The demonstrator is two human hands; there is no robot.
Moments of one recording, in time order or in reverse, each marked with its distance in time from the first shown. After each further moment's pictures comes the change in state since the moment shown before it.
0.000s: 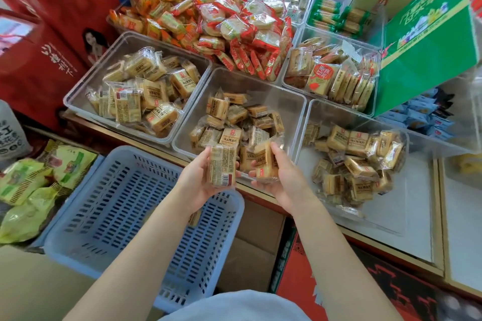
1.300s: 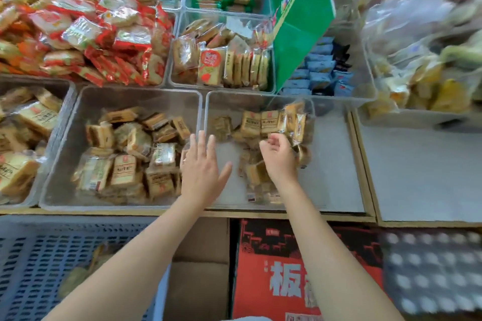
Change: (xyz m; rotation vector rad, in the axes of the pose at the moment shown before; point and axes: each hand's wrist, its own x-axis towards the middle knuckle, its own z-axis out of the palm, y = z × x) left_hand 0.142 -0.104 0.158 1.886 0.058 0.687; right_hand 0.042 -0.033 -0.205 -0.506 0.664 -0.343
